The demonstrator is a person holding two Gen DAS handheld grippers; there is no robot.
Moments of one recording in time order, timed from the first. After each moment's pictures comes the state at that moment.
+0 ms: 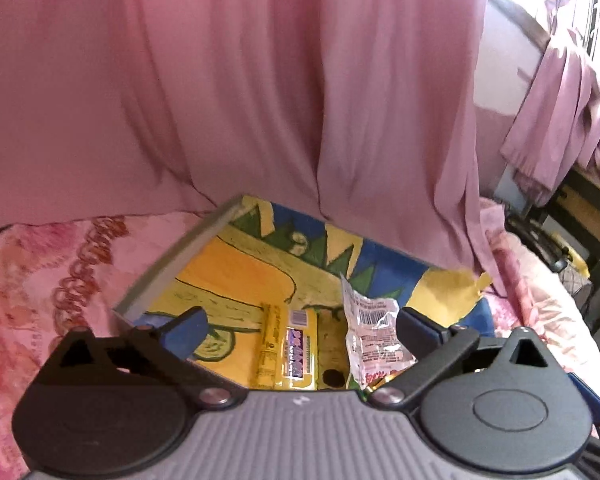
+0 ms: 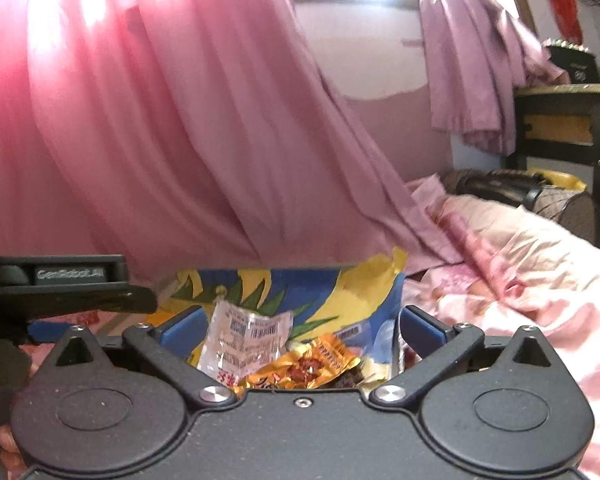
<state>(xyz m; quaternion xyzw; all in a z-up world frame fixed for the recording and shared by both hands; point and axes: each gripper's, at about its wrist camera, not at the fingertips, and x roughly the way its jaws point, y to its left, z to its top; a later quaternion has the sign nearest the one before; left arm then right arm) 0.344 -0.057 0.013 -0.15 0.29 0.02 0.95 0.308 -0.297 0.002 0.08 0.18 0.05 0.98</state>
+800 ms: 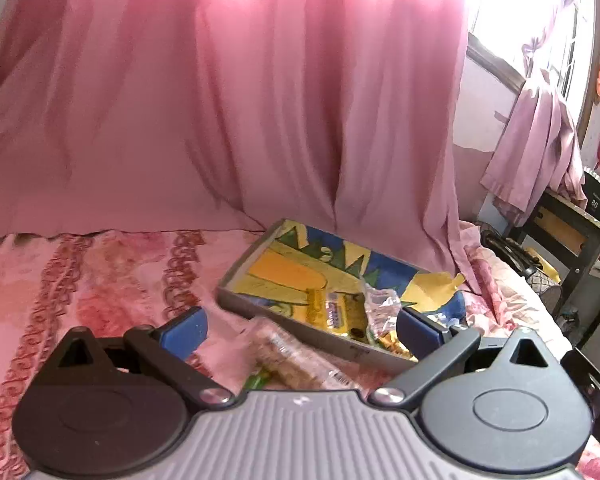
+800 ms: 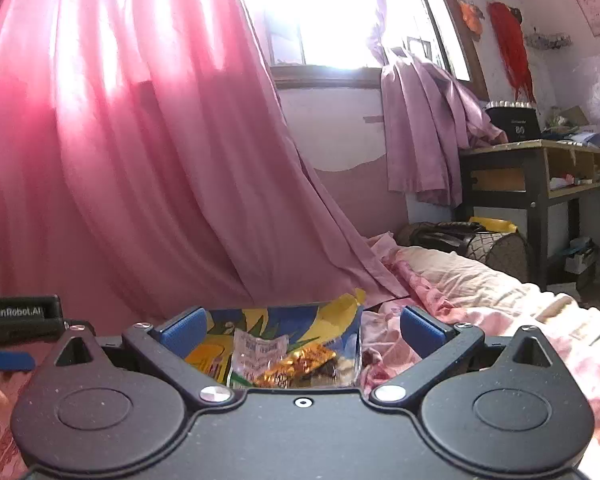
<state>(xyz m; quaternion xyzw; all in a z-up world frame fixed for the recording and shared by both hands) 0.194 -0.015 0.058 -0.15 0.24 0.03 0.96 0.152 -0.287 0.053 0.08 0.10 0.00 0.99</state>
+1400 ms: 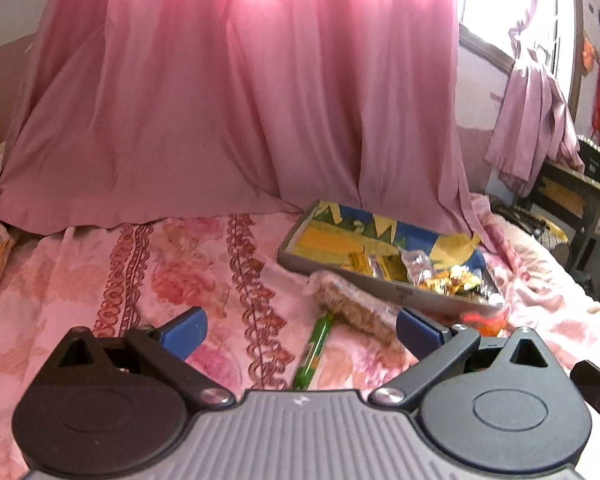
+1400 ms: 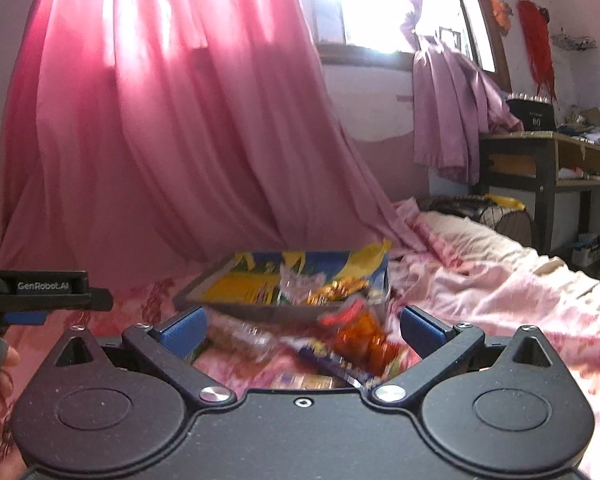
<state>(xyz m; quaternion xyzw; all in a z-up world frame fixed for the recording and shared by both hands) 0.109 0.019 0.035 -0.10 0.24 0.03 0.96 0.056 -0.234 0.036 0.04 0.15 0.03 0.99</state>
